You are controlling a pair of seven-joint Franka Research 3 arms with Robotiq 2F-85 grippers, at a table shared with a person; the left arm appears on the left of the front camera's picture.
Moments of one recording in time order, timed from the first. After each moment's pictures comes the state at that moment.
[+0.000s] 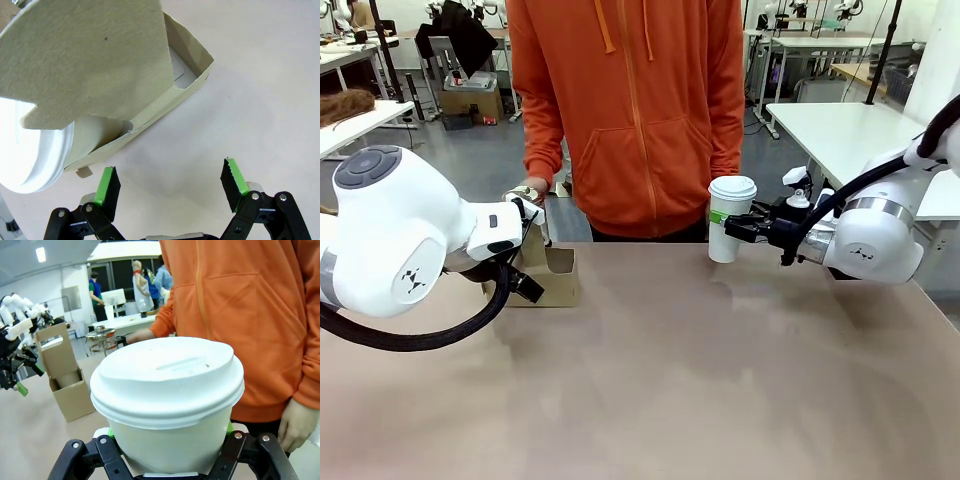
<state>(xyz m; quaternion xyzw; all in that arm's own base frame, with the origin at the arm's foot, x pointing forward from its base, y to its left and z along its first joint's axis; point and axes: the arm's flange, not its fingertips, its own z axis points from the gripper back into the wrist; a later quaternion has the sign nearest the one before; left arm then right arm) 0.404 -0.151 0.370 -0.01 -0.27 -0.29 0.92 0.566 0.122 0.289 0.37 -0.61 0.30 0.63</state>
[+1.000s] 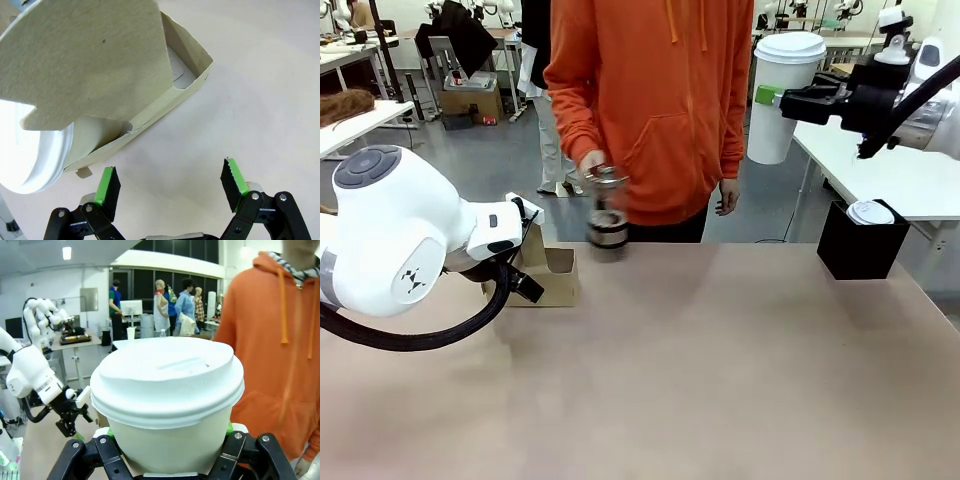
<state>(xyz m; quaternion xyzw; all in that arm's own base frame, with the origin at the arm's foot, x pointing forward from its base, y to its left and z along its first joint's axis) 0.404 -0.152 0.370 -0.01 -0.27 -0.29 0.92 0.477 0.095 0.538 0.36 -0.63 0.36 0.58</state>
